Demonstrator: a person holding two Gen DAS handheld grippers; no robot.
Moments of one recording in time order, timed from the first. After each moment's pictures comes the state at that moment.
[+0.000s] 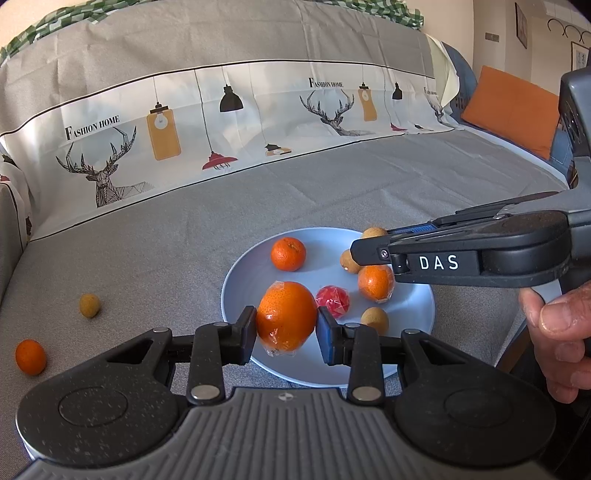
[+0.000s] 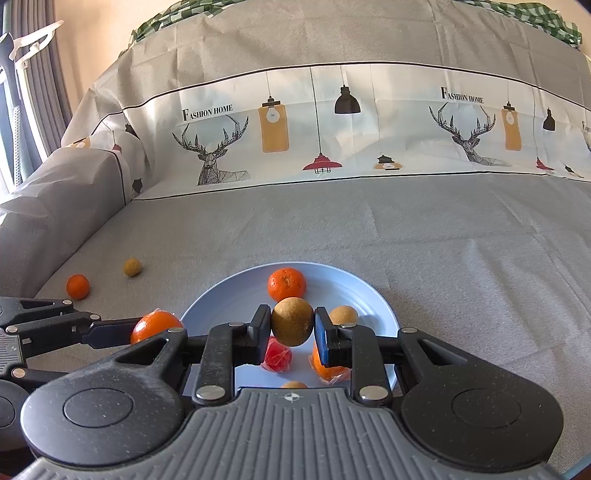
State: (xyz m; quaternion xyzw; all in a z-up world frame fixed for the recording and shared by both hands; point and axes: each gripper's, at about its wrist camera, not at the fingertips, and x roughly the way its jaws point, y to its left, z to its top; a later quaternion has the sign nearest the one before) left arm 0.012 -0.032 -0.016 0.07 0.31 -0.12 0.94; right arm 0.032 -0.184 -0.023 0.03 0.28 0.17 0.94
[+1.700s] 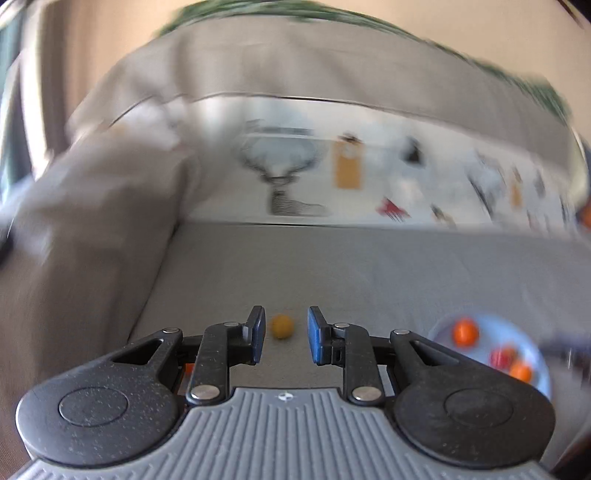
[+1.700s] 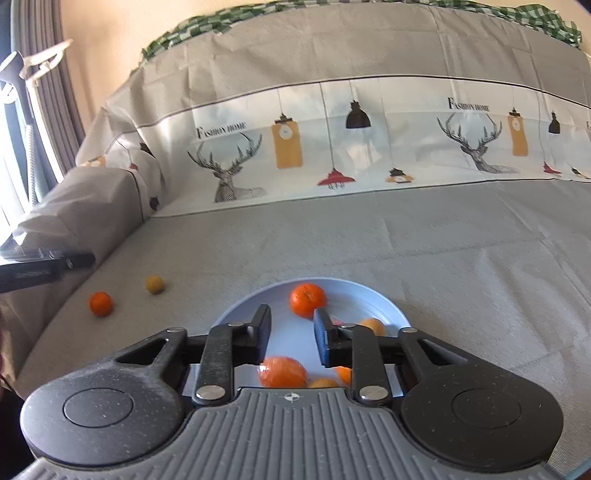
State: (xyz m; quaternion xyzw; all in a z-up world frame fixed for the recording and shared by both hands) left arm 0.021 0.131 0.028 -0.09 0.28 0.09 0.95; right arm 0.022 -0.184 -0.006 0.06 0.26 0.20 0.94
